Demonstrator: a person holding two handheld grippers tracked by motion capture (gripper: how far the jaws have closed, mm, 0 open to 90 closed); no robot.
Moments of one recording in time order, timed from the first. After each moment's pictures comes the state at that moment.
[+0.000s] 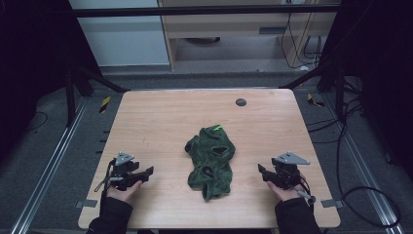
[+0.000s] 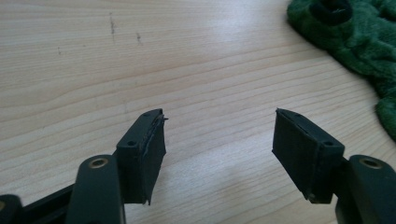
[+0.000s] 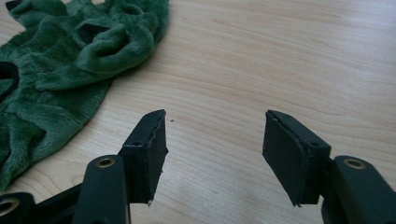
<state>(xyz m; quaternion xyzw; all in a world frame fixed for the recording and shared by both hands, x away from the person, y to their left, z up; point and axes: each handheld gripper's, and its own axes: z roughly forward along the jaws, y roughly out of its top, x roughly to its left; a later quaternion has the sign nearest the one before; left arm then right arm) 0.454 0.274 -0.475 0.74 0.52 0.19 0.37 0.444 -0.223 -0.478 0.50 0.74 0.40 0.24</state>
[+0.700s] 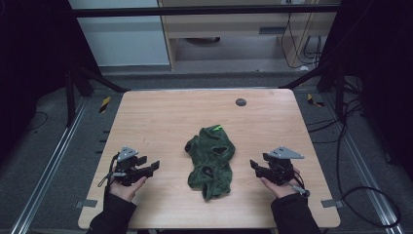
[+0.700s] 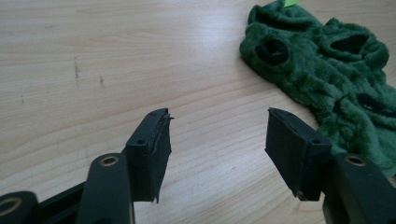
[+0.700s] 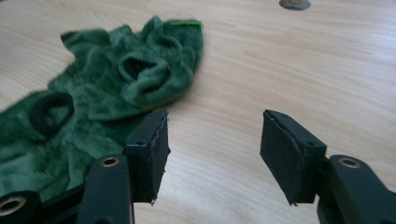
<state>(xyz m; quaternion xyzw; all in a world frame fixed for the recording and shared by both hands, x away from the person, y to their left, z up) 0.459 0.256 -0.449 0.74 0.49 0.18 0.42 0.450 -0.201 -0.453 0.47 0.74 0.42 0.22</state>
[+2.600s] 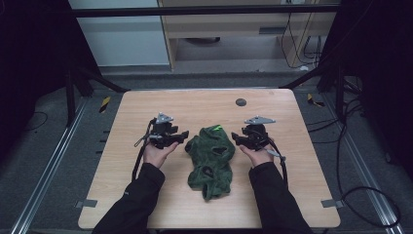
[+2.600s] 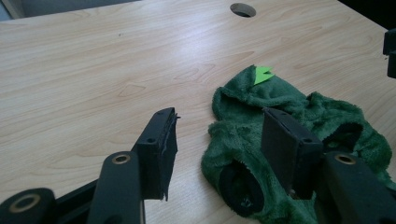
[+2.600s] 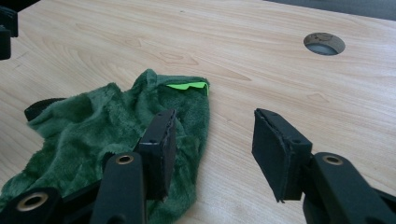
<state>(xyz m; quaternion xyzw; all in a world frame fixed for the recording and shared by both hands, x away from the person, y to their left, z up) 0.564 0.168 -0.429 0.77 0.44 0.17 0.43 0.551 -0.149 -0.440 0.47 0.75 0.42 0.20</state>
